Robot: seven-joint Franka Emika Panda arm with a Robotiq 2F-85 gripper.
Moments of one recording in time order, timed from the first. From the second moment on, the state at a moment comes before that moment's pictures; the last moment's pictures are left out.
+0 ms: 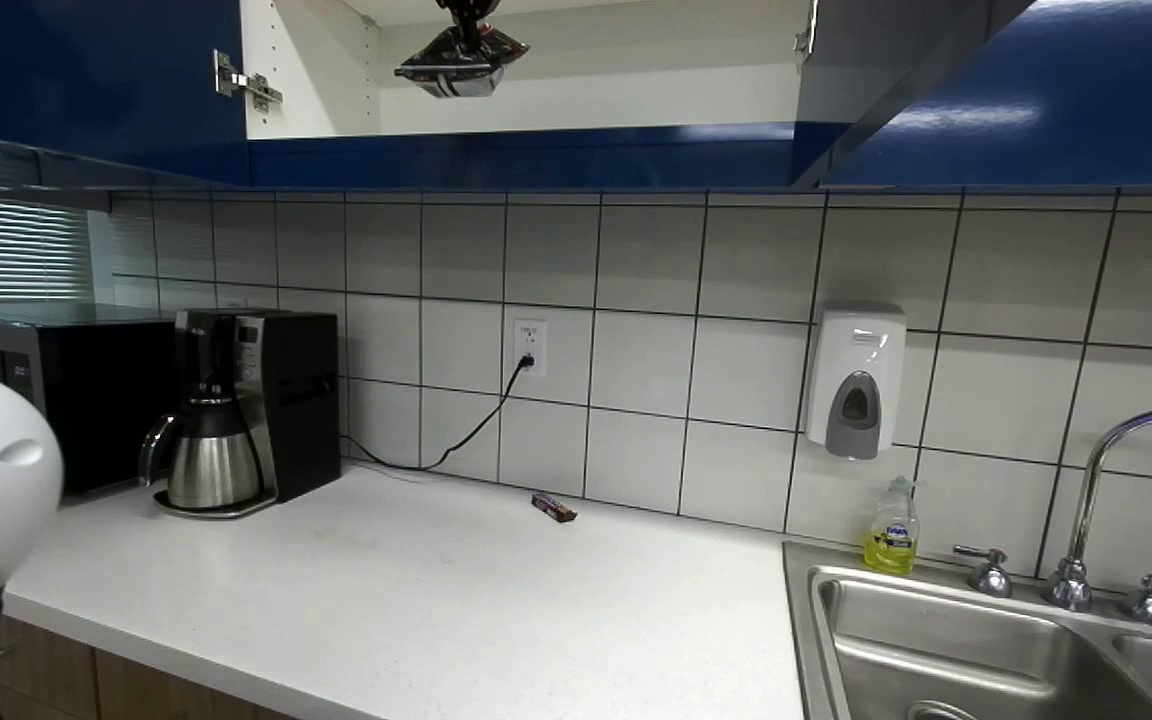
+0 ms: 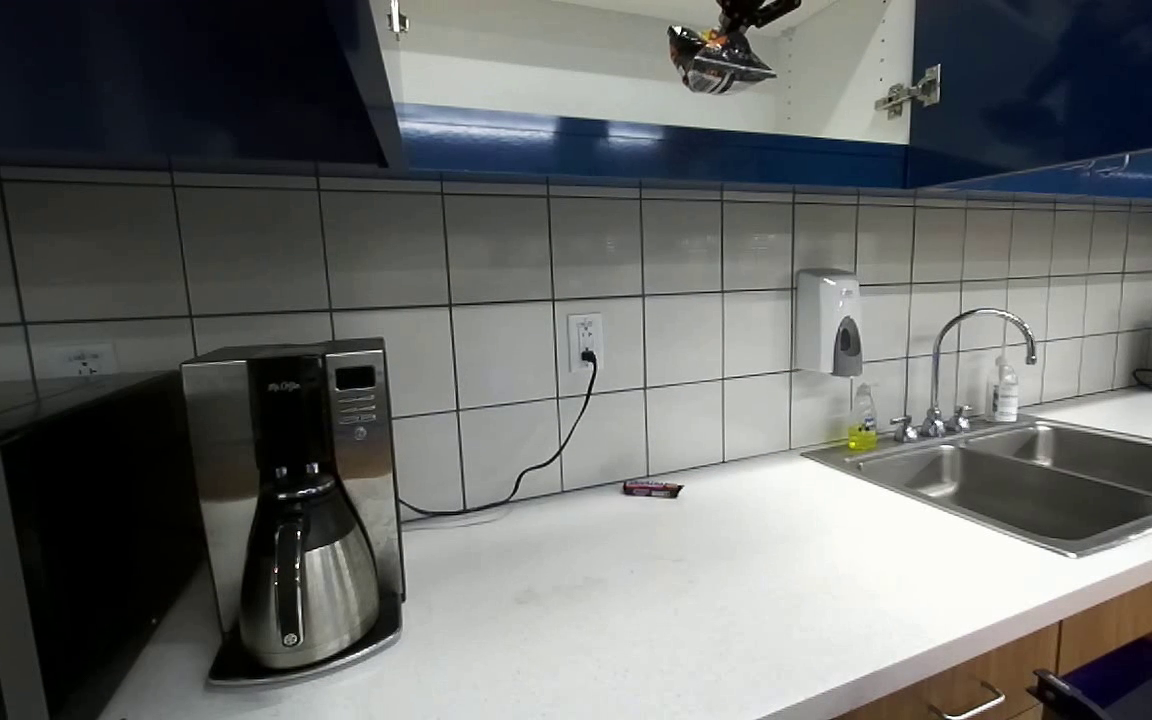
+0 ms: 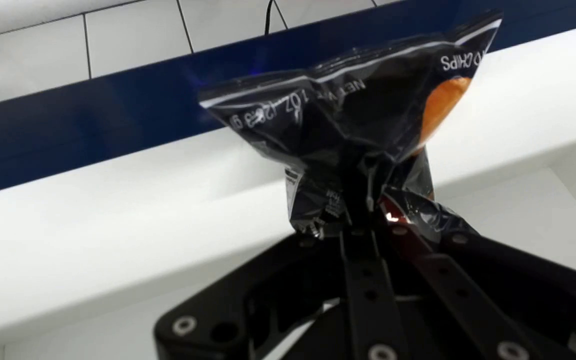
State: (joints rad) arm 0.03 -0.34 -0.11 -1.62 0.21 2.05 0.01
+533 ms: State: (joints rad) arm 0.02 -0.19 -0.08 -1.51 0.12 2.12 0.07
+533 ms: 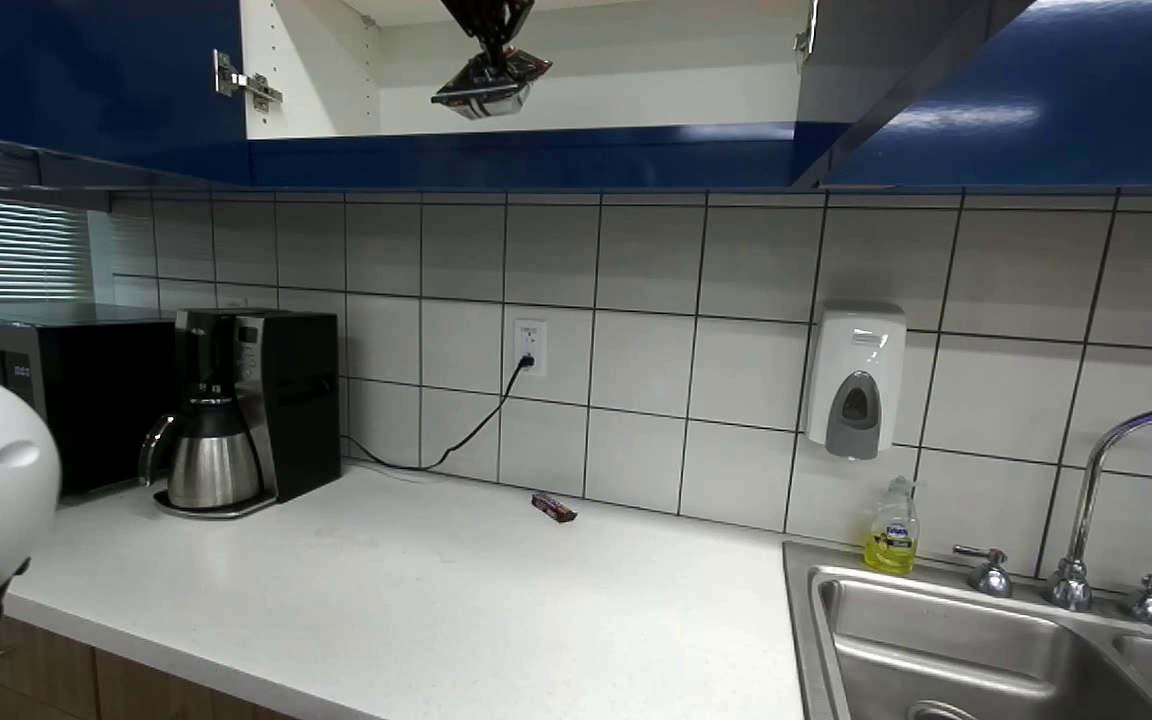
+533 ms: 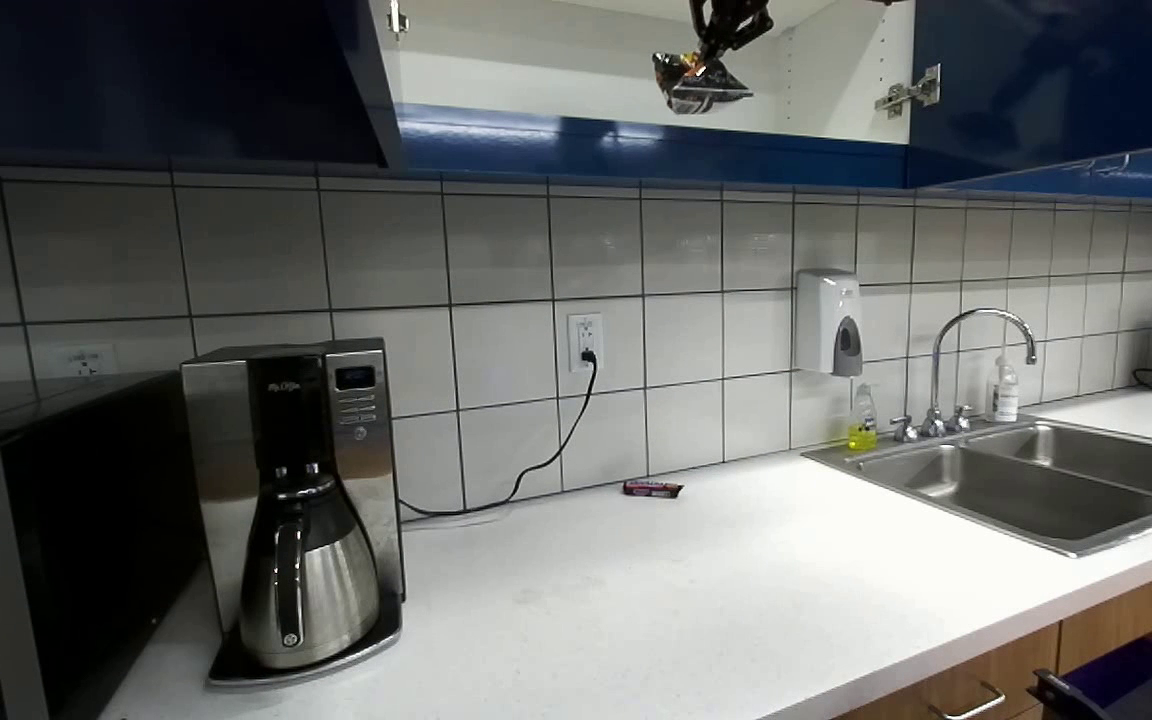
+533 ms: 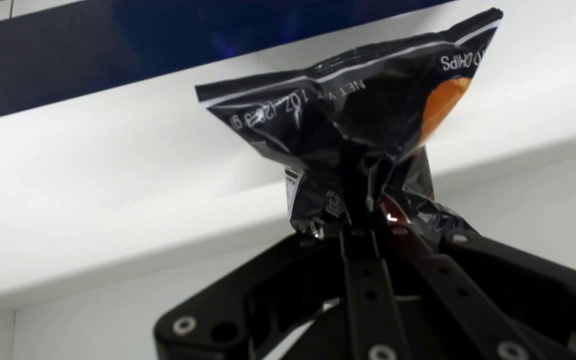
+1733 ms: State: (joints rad) arm 0.02 0.03 -0.08 -1.31 0.05 2.16 0.15
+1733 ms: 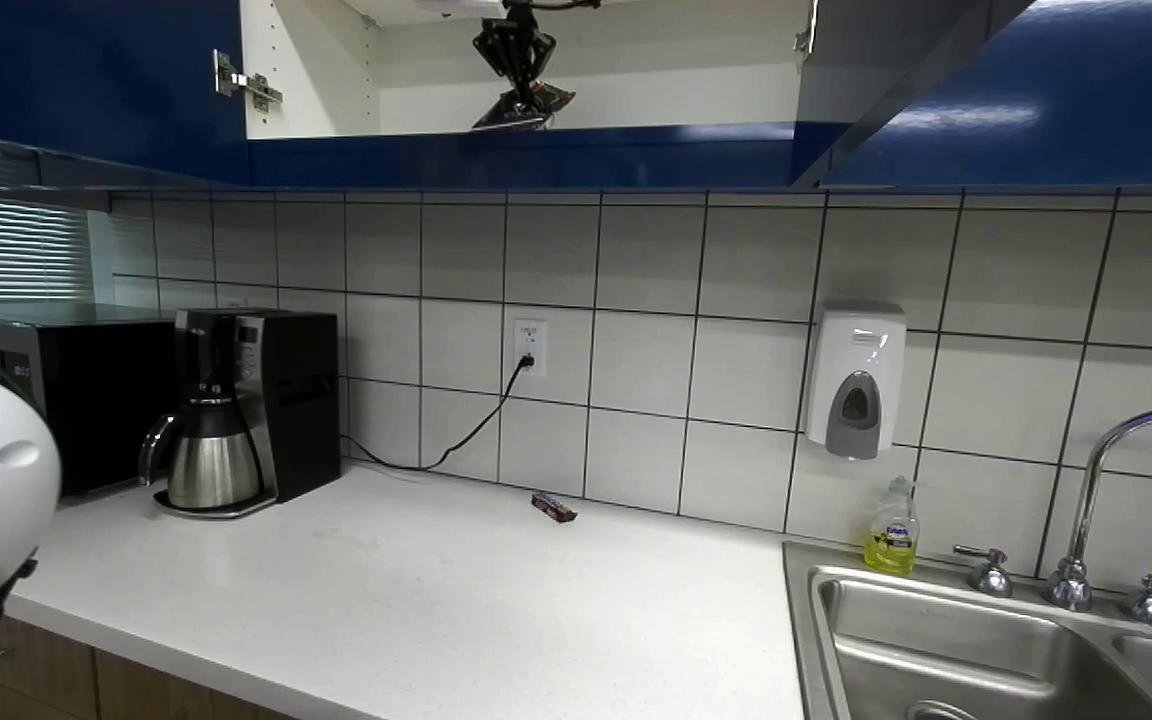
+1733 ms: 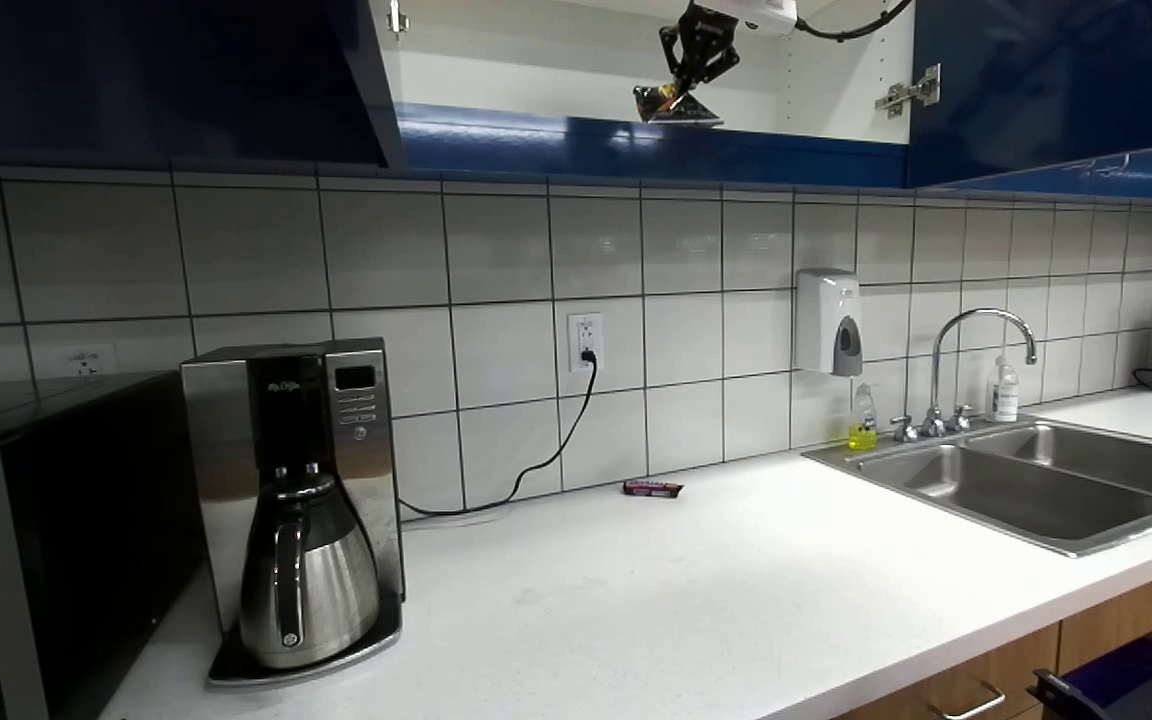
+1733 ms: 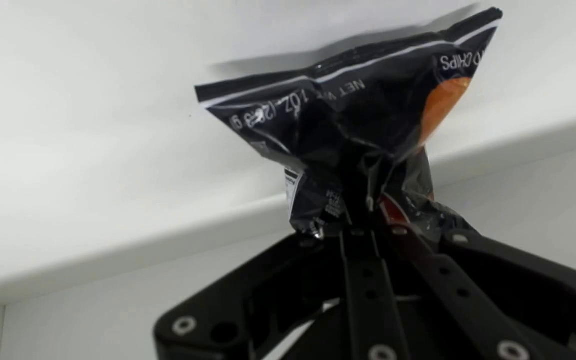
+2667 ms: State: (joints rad) arm 0.02 0.08 -0.10 -1.23 0.06 2.16 0.18
